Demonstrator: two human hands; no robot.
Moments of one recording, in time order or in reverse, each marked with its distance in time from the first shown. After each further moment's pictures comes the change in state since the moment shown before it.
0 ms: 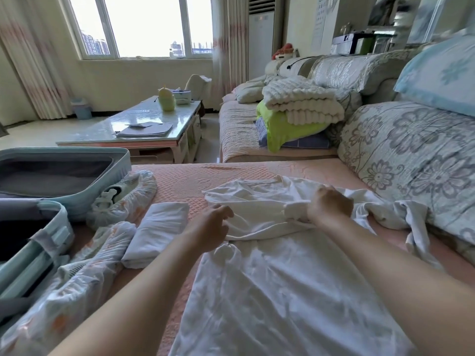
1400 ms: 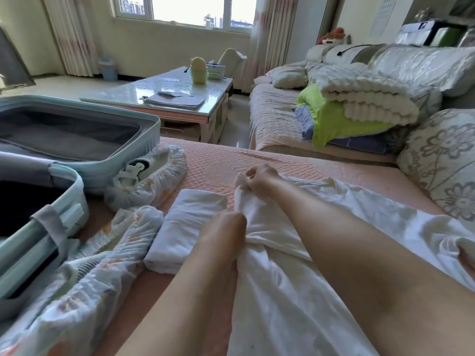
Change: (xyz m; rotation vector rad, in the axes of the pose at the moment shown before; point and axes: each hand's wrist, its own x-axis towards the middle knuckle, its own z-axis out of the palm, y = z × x) left_hand 0.008 -0.062 -0.004 0.170 -0.115 -0.203; right_hand 0.063 -0.271 0.058 0.480 -0.323 -0.386
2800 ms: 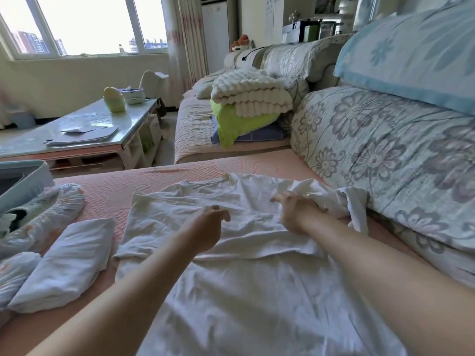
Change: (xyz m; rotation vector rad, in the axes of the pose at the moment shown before) left_hand 0.057 0.183 0.054 -0.003 0.077 0.416; right_hand -0.182 0.291 -0.154 -0.267 0.056 0.125
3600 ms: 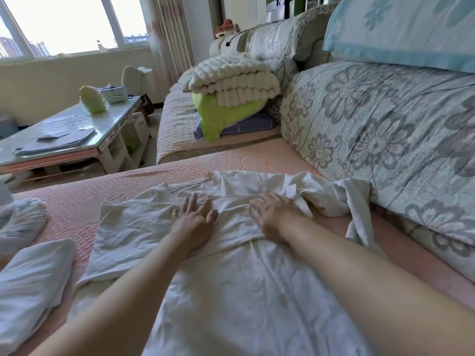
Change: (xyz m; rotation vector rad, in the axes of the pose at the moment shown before) left_hand 0.075 -0.015 0.047 0.022 -0.180 -0.339; right_hand 0.055 0.014 0.044 -0.135 -0.054 -0.157
